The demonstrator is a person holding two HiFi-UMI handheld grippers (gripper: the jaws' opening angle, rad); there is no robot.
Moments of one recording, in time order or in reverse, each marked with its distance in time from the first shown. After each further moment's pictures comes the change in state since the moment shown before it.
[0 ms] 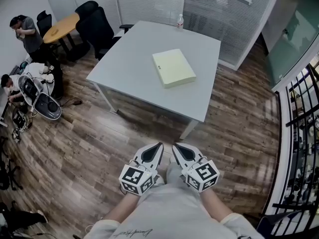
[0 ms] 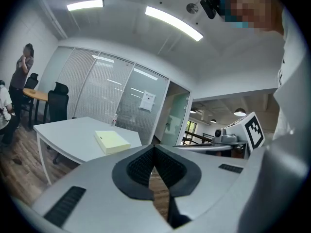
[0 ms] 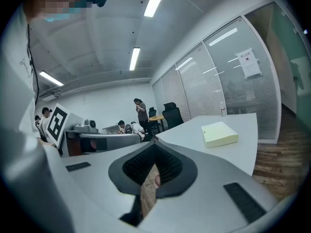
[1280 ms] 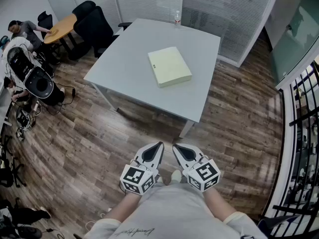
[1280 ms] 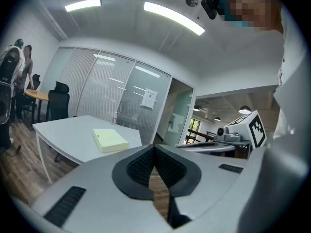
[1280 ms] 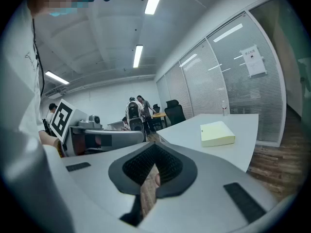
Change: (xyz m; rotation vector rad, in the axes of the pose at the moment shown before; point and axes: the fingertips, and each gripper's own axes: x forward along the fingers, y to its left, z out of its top) left arm 0.040 -0.027 -0.004 -0.001 0.020 0.044; right arm -0.026 -0.038 0.000 -0.039 0.045 0.059
